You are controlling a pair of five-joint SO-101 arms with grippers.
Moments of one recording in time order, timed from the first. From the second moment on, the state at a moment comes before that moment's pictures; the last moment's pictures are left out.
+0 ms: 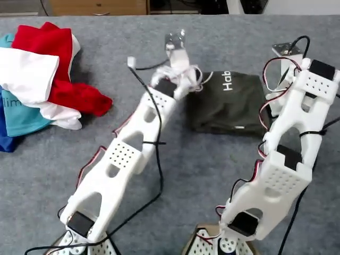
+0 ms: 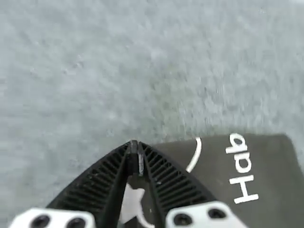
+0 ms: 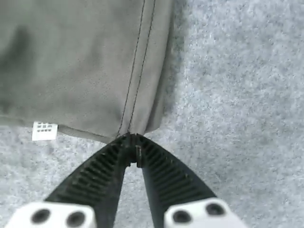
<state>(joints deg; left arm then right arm) 25.0 80.6 -91.2 53.0 17.6 24.1 28.6 -26.4 90.8 28.4</state>
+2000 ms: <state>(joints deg) -27.4 -13.6 -46.2 100.2 -8.7 30.4 60.2 -76.1 96.4 20.4</state>
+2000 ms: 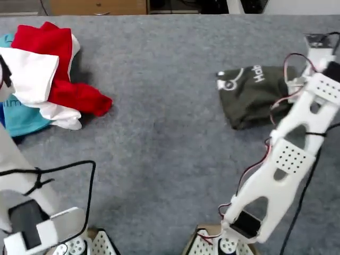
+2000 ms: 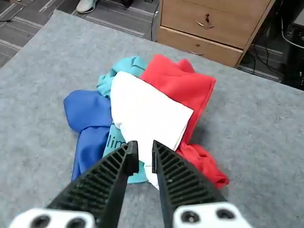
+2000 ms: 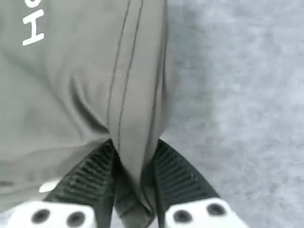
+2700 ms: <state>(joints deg) -31.6 -16.4 -33.3 100.2 -3.3 35.9 67.5 -92.7 100.2 26.3</state>
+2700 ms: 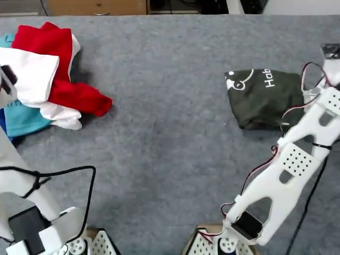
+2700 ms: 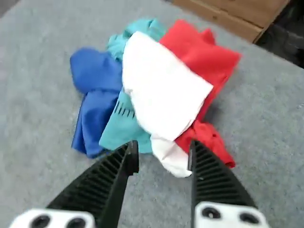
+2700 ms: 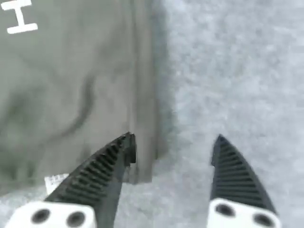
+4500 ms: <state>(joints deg) 33.9 -8.2 -55.5 100.2 4.3 39.2 -4.8 -38.3 99.9 21.4</state>
